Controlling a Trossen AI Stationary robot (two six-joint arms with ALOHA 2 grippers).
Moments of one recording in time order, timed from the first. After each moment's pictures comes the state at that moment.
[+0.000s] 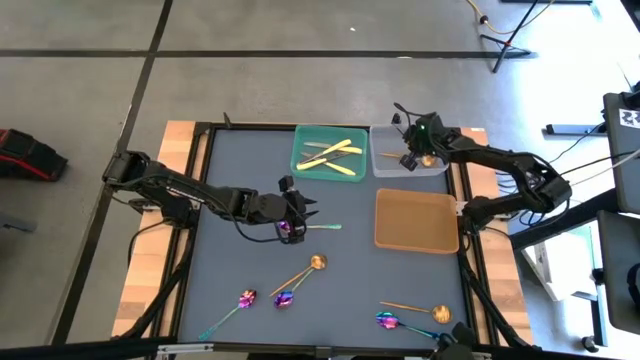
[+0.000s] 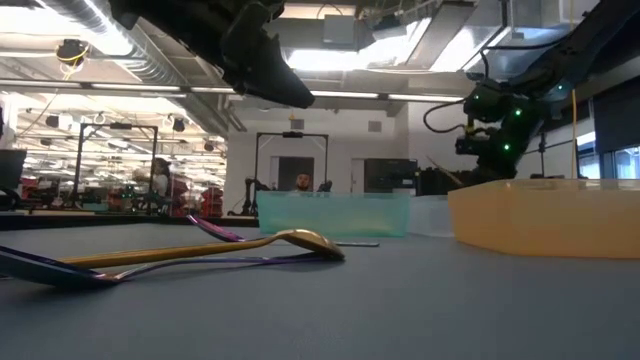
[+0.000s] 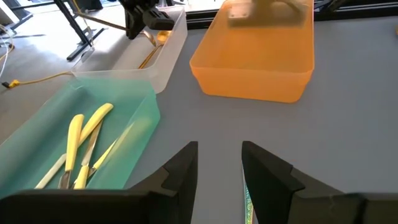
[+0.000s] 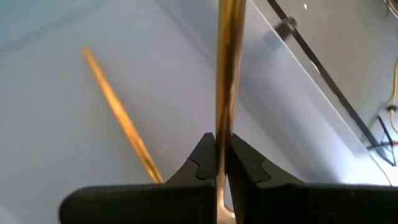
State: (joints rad) left arm -0.14 1.46 0.82 0.12 -0.45 -0.05; right arm -0.94 1.32 0.61 -0.18 0.13 -0.42
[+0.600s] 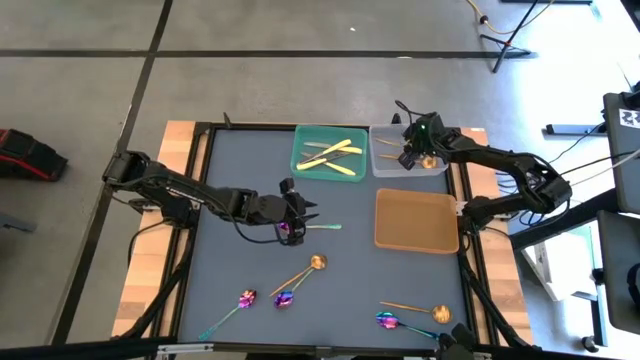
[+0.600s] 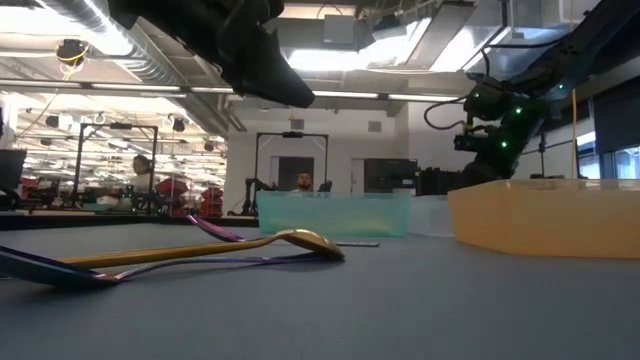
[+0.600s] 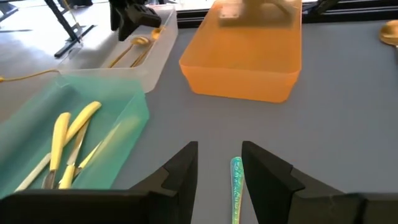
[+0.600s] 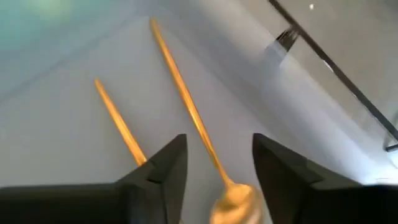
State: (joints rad) left arm -0.15 1.46 0.82 0.12 -0.42 -0.08; right arm -0.94 1.31 0.61 -0.16 0.09 -0.33
